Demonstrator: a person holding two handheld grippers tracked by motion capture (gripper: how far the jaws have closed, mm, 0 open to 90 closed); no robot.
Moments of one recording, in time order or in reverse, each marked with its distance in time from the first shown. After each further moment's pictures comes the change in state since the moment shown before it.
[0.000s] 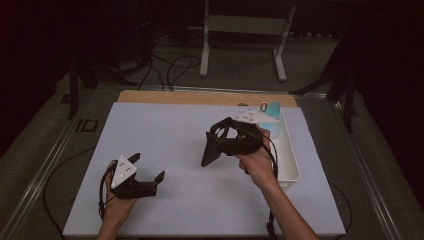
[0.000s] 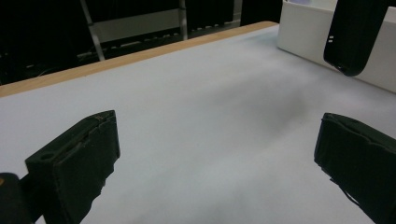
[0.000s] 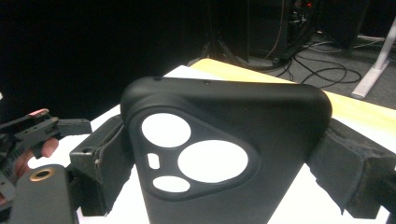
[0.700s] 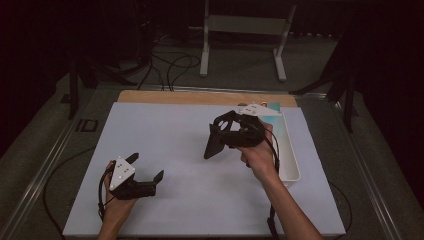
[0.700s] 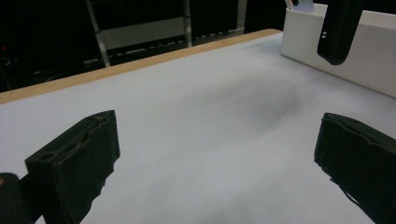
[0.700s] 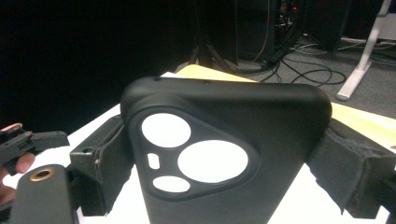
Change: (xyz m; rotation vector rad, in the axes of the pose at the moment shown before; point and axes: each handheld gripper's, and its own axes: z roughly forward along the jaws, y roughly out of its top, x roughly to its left) left arm 0.000 -0.001 -0.002 -0.026 0.016 -0.001; right arm -0.014 0.011 0.004 -0.008 -0.042 0.015
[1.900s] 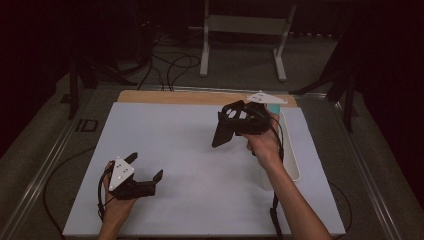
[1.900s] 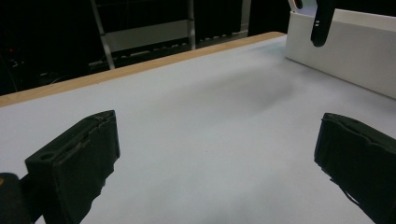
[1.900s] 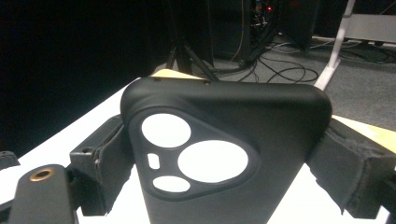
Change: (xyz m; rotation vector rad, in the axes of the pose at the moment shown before) left arm -0.001 0.000 -0.001 -0.008 0.014 0.001; right arm -0.029 0.016 0.005 0.007 -0.086 0.010
